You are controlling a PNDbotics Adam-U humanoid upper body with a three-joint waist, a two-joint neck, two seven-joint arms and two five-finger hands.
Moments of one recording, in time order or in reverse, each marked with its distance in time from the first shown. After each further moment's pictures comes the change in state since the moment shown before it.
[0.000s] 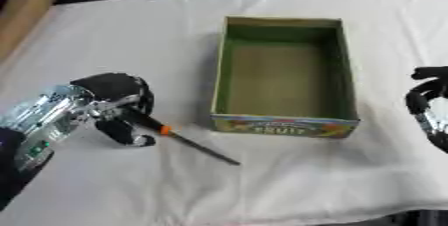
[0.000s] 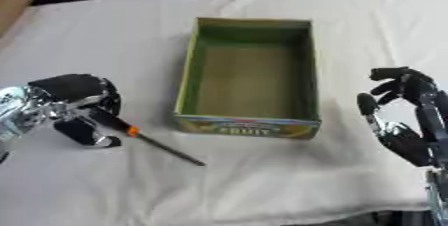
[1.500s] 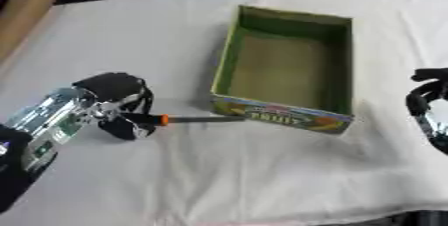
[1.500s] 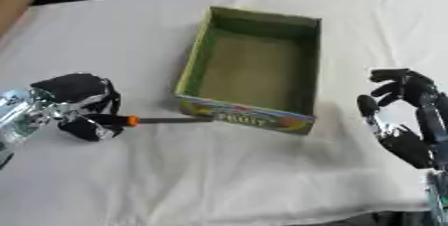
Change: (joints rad) left arm -0.003 -0.009 -0.003 0.029 -0.021 0.015 0.047; right arm 0.006 0.005 0.002 -0.006 0.000 0.000 0.000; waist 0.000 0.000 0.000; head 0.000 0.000
